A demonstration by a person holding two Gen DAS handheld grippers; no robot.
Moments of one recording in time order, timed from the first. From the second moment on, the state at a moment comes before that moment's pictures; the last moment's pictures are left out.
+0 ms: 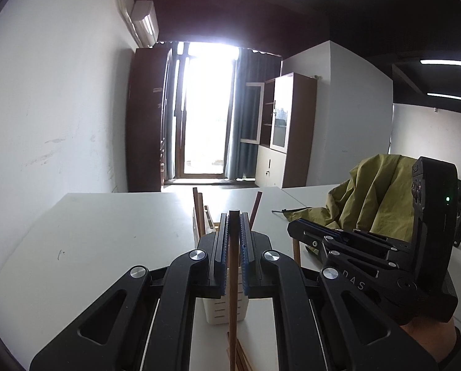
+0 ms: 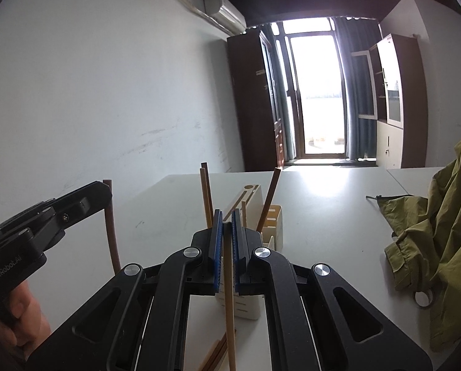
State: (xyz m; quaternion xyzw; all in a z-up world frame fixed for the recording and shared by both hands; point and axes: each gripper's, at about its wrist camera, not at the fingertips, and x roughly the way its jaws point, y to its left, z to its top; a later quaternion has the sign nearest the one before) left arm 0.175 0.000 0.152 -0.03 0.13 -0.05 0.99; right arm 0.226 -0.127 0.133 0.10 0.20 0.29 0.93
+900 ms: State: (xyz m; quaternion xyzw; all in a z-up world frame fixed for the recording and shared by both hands) left arm 0.192 -0.002 0.179 -0.04 -0.03 -0.02 1.00; right arm 0.265 -0.144 0.154 0.17 0.05 0.29 0.94
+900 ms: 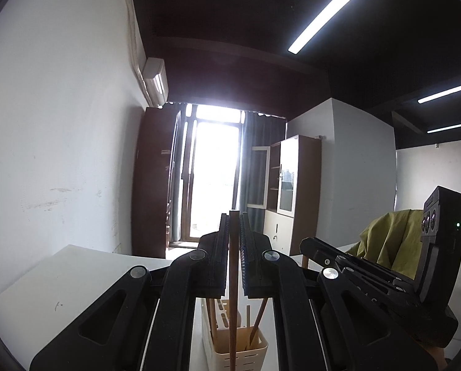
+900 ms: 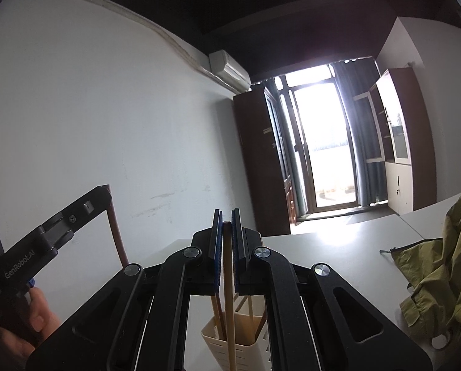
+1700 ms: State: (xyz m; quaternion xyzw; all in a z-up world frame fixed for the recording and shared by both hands) left arm 0.183 0.007 0.167 -0.09 -0.21 0.03 0.97; right arm 0.252 -0.169 0.154 0.22 -0.18 0.25 0.93
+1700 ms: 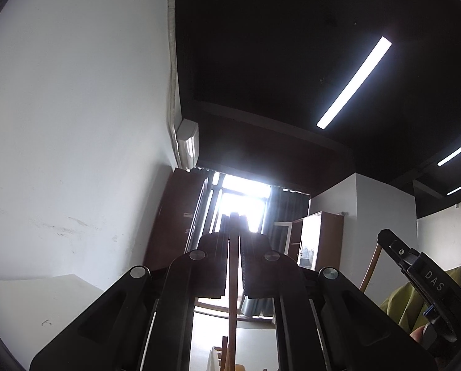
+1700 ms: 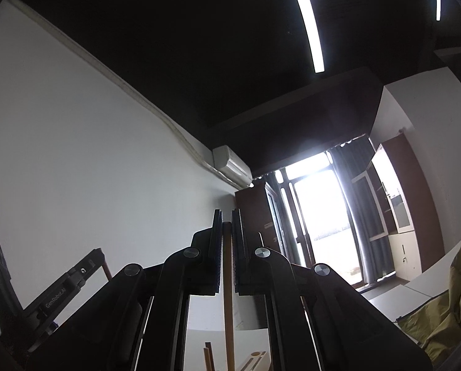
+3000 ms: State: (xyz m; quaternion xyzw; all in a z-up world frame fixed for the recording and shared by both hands) left arm 0.243 0.008 0.120 -0.02 -0.03 -0.01 1.00; right arm 0.300 -0.134 0.104 0.18 -0.03 0.28 0.94
